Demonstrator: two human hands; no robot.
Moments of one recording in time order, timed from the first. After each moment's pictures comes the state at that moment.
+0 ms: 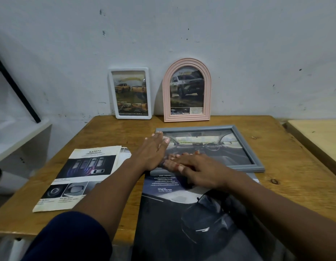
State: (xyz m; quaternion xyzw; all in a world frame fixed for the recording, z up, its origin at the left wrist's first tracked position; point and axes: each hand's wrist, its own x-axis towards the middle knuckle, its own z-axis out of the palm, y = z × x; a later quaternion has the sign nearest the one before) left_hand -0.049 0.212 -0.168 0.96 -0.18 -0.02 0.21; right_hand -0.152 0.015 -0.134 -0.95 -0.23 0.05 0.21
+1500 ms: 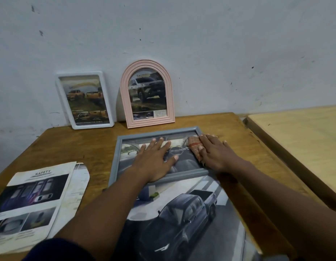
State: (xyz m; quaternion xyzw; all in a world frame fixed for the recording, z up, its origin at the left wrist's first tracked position) left_hand -0.060 0.096 -0.171 0.95 -0.29 -0.04 0.08; right_hand -0.123 -0.132 -0.166 -0.99 0.06 0.01 0.15
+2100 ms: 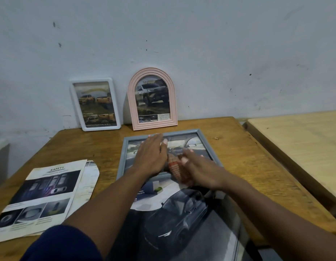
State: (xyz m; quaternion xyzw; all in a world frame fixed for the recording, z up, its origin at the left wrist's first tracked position) left_hand -0.075 0.104 -0.157 0.94 -0.21 0.06 0.28; right_hand -0.187 -0.064 -0.137 -0.95 -0.04 0.02 0.30
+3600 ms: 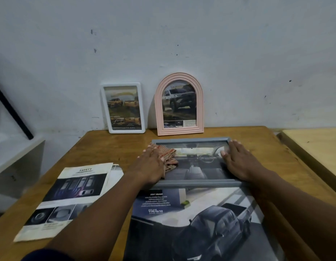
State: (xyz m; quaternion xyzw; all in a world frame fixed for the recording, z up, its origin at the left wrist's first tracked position) left_hand -0.033 0.187 -0.169 0.98 -0.15 -0.06 0.12; right_hand -0.096 -0.125 -0.170 -0.98 0.07 -0.03 0.16
